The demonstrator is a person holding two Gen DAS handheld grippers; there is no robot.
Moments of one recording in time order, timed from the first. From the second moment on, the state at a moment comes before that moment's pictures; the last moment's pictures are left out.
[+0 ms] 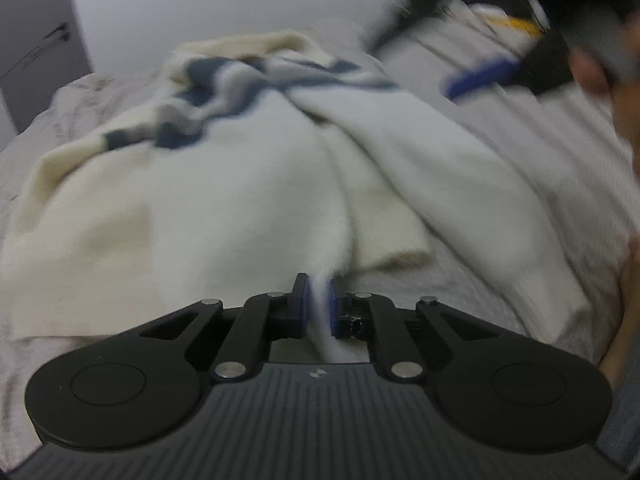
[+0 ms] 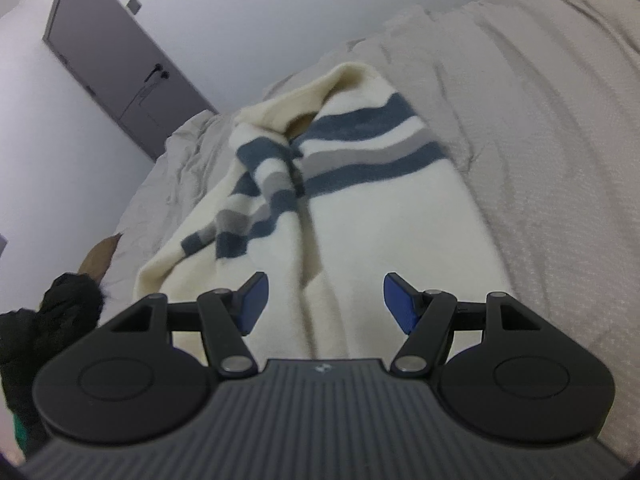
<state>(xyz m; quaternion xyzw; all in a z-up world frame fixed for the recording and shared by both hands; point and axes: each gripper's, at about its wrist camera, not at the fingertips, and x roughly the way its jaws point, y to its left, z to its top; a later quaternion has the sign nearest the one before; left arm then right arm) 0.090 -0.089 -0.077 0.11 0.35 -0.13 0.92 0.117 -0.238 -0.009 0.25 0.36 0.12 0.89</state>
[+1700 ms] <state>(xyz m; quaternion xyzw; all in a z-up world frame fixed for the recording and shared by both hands) 0.568 0.498 -0.029 0.04 0.36 0.34 0.87 0.278 -0.109 -0.071 0.06 0.28 0.05 0.96</state>
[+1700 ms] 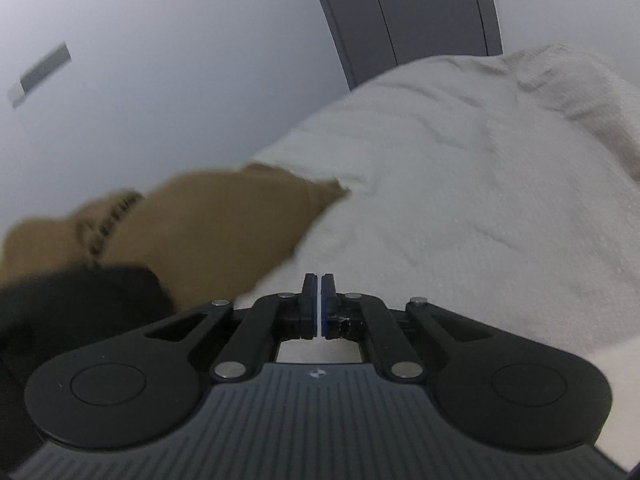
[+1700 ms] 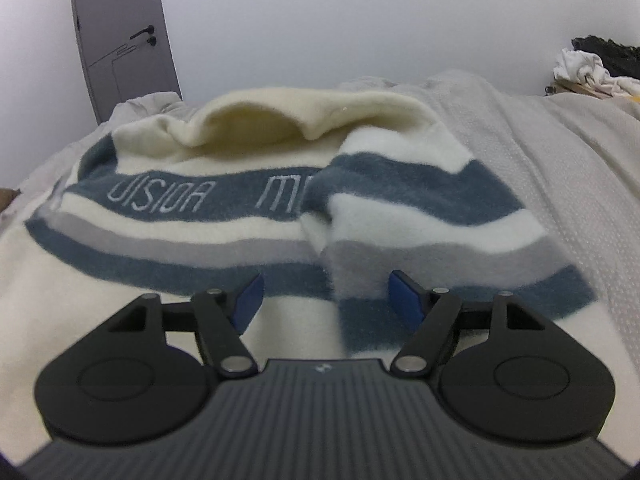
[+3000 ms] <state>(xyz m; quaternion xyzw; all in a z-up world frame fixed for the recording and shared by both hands) 0.205 0.061 0.020 -0.14 0.34 -0.03 0.93 0.123 -0.189 -0.012 0.14 0.31 0.12 0.93</state>
